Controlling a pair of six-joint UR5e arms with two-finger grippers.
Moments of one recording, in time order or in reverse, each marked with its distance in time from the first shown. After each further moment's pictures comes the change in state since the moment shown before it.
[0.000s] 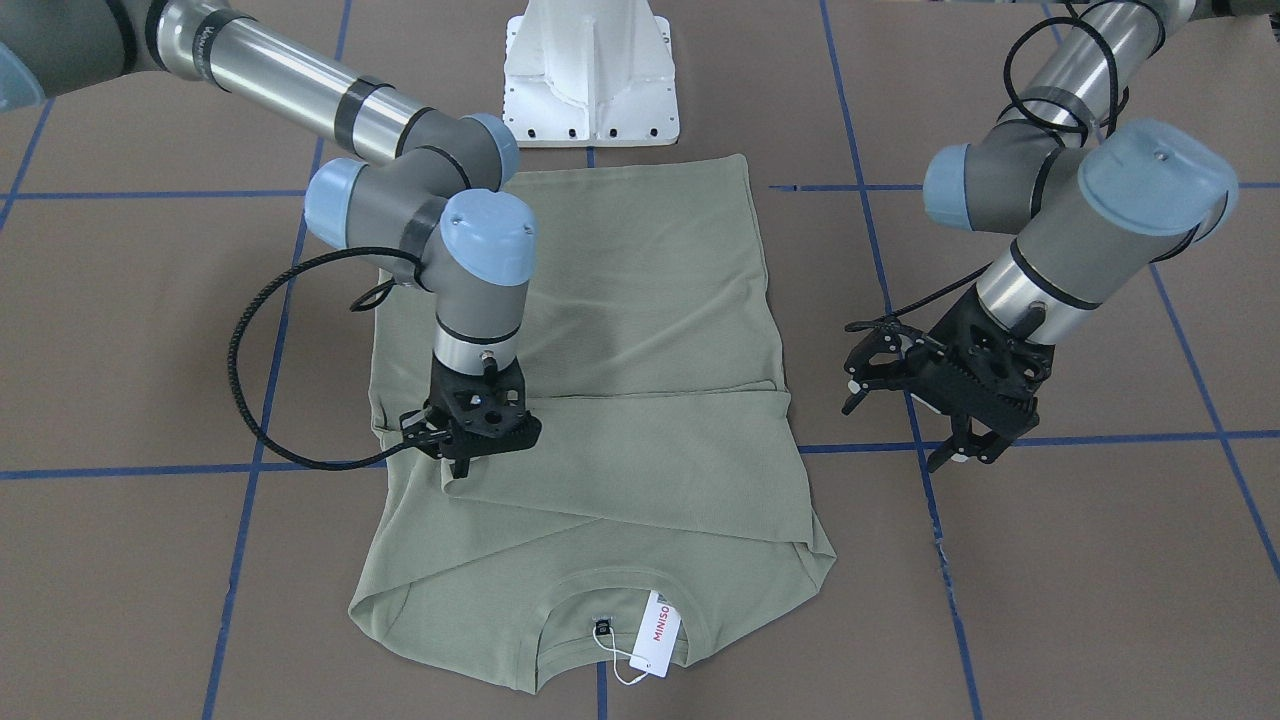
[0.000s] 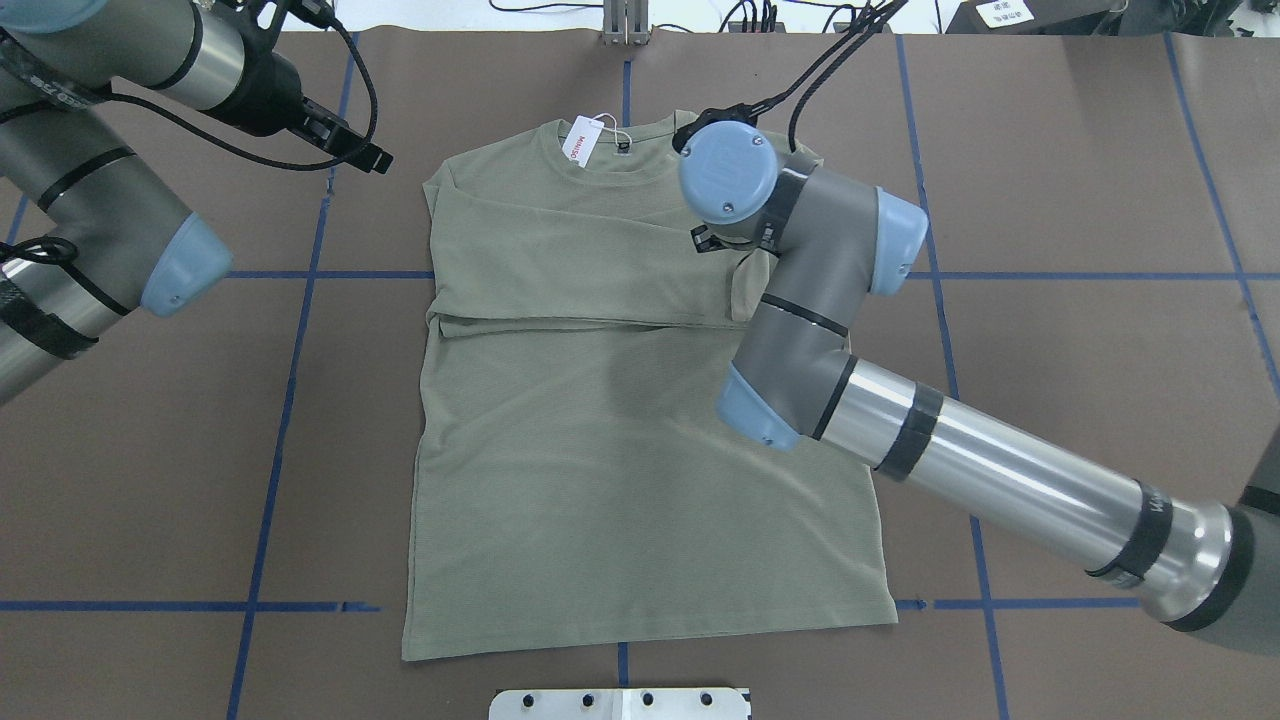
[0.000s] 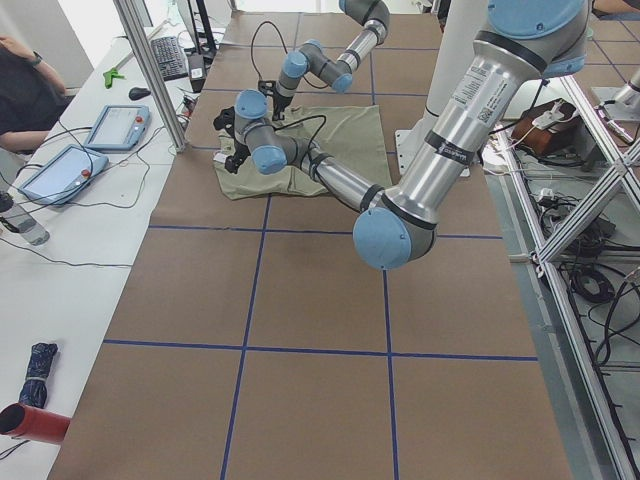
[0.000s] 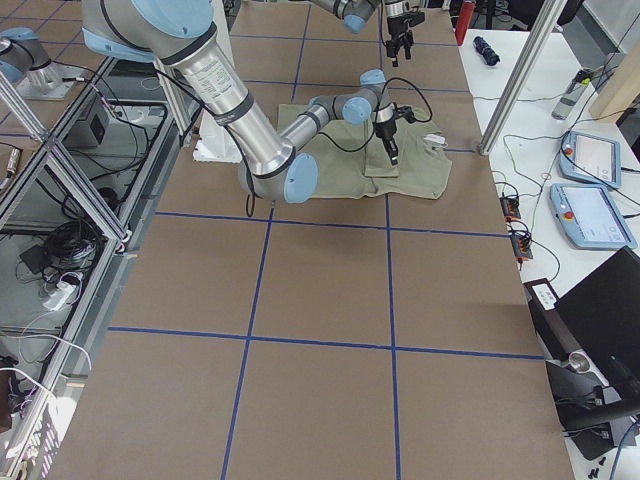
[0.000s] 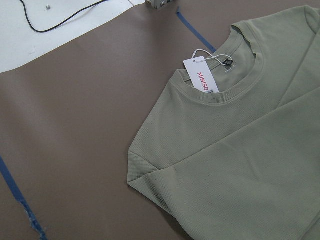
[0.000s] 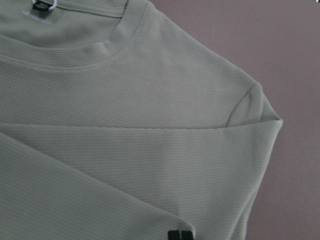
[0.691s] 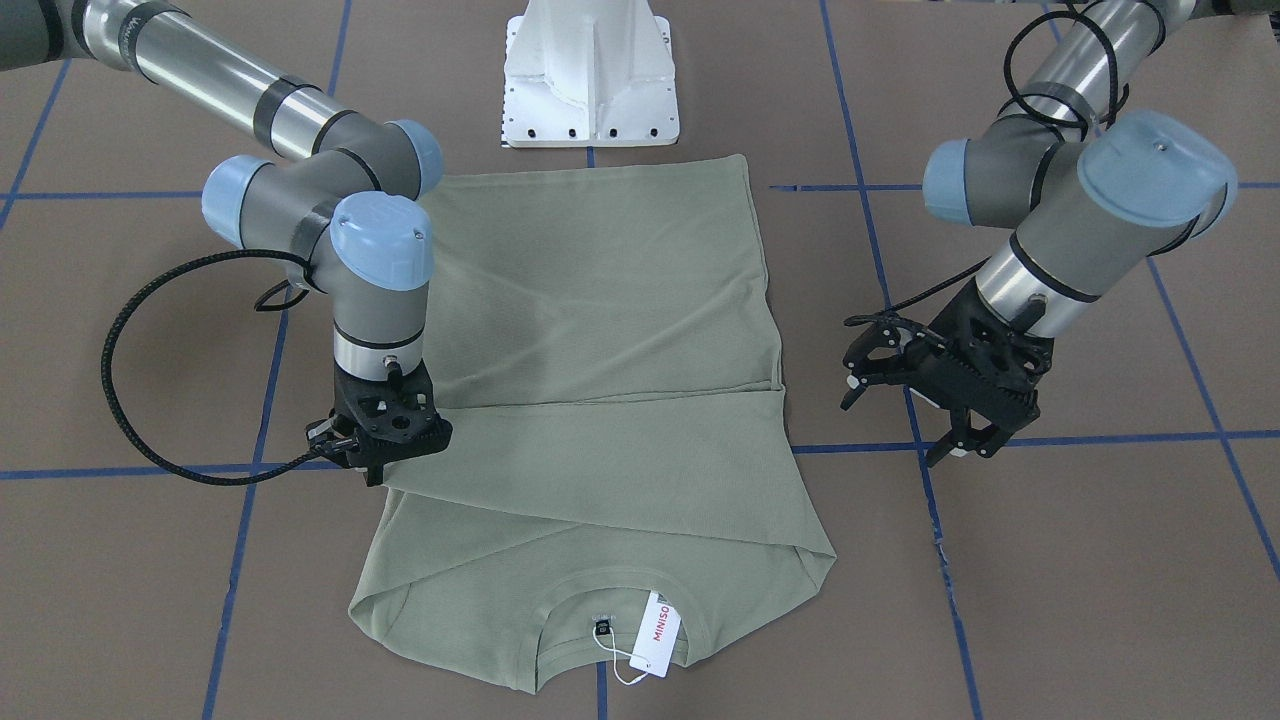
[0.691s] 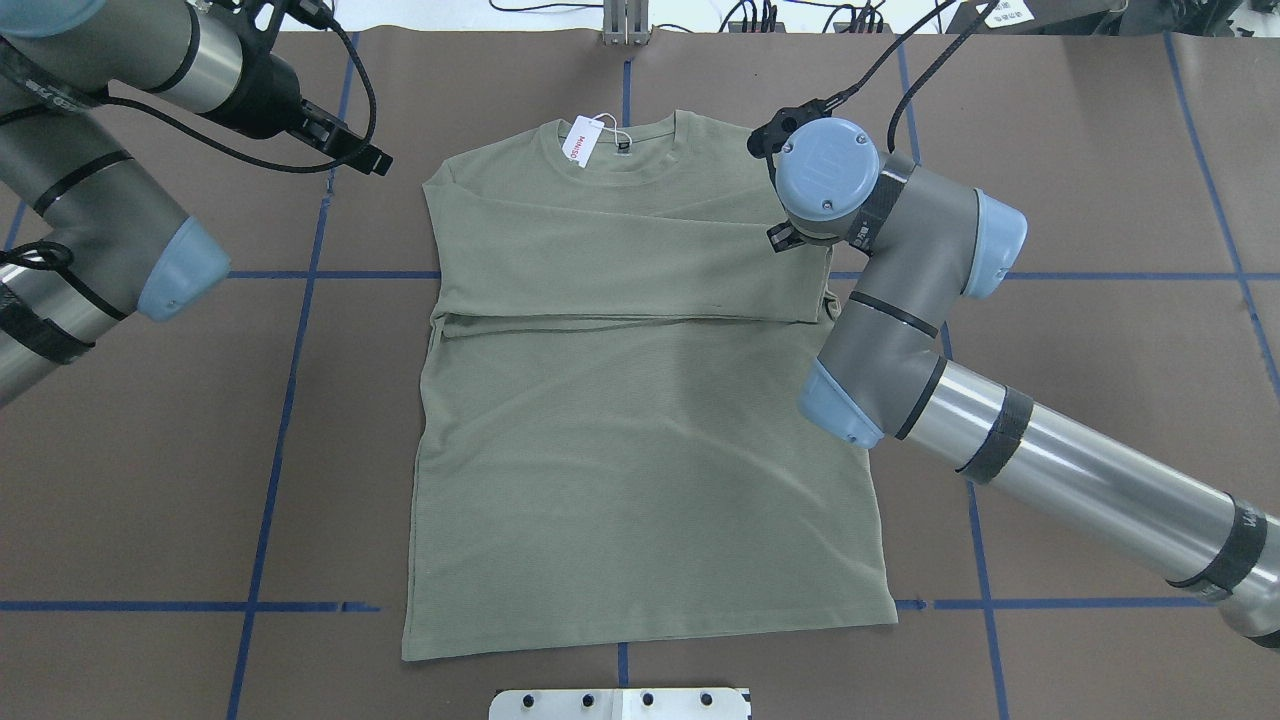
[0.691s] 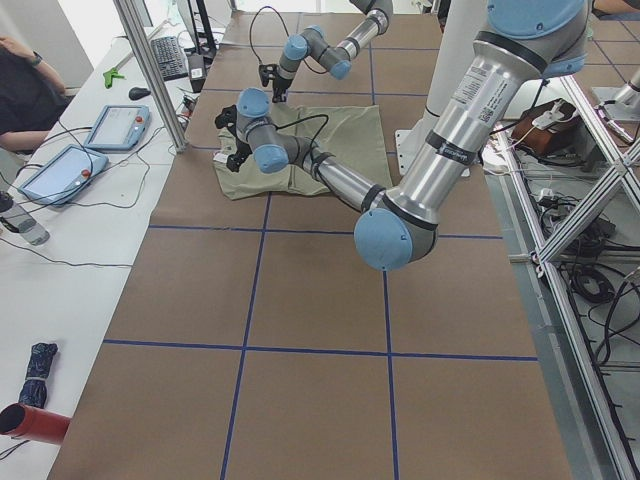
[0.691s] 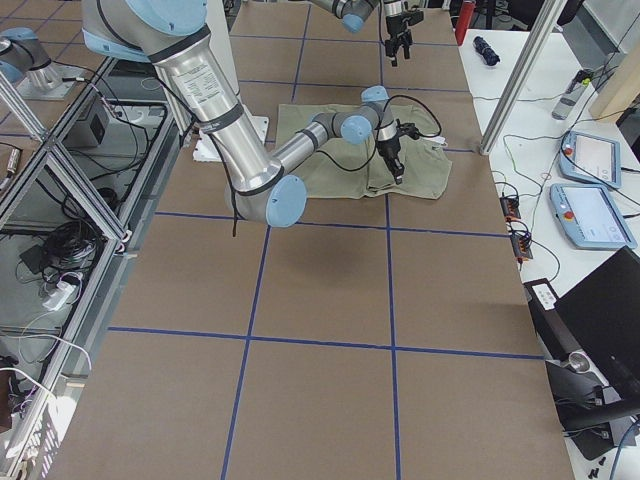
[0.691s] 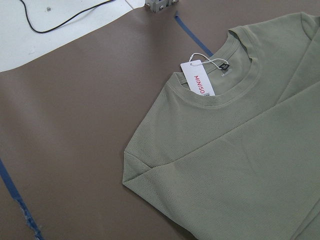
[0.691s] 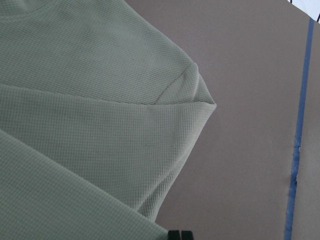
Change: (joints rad) left arm 0.002 0.009 -0.012 -0.001 0.003 -0.008; right arm 0.035 -0.103 0.072 0.015 0.000 -0.104
